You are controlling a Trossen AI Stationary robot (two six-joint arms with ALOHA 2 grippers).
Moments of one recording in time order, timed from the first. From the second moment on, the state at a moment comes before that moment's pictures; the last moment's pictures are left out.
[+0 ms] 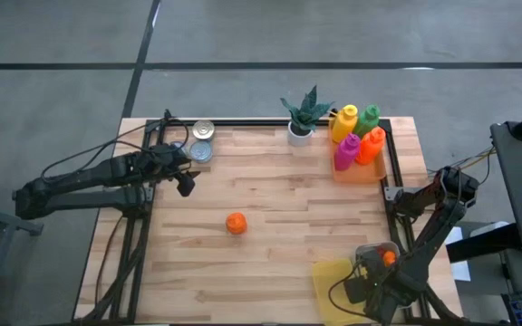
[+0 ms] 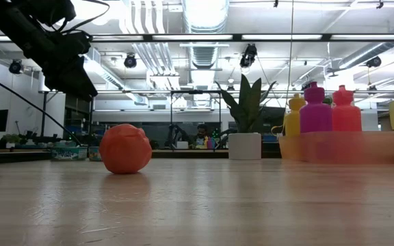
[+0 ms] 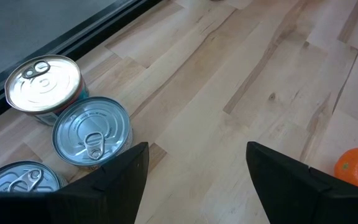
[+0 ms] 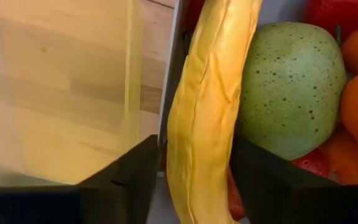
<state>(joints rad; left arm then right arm) 0.34 0.66 0.52 -0.60 -0.20 -0.24 1.02 1.67 1.18 -1.04 0.00 2.35</state>
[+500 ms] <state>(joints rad) 0.34 0.66 0.52 -0.60 -0.20 -0.24 1.02 1.67 1.31 -1.23 0.01 2.31</state>
